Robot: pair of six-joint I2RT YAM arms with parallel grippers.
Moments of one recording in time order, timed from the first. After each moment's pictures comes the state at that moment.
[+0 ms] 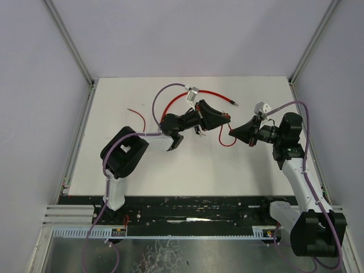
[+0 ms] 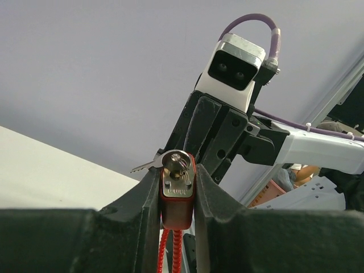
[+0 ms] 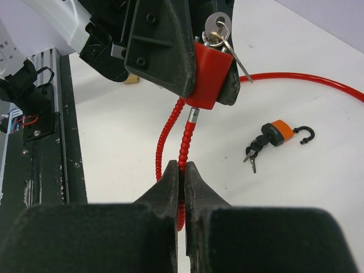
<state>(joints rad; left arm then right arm) -0.69 1.99 1.13 1.49 0.63 -1.05 -0.02 0.99 0.66 0.14 -1.23 -0.06</state>
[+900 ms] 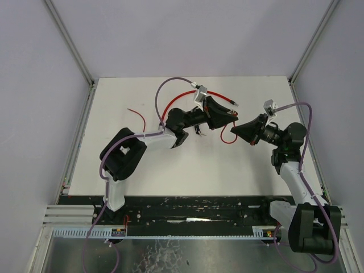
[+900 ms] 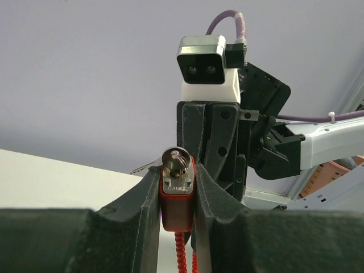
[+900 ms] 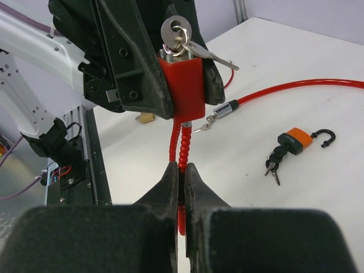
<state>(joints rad) -0.74 1.97 1.22 1.33 0.66 -0.72 -0.07 1.02 0.52 0.69 -1.19 0.51</state>
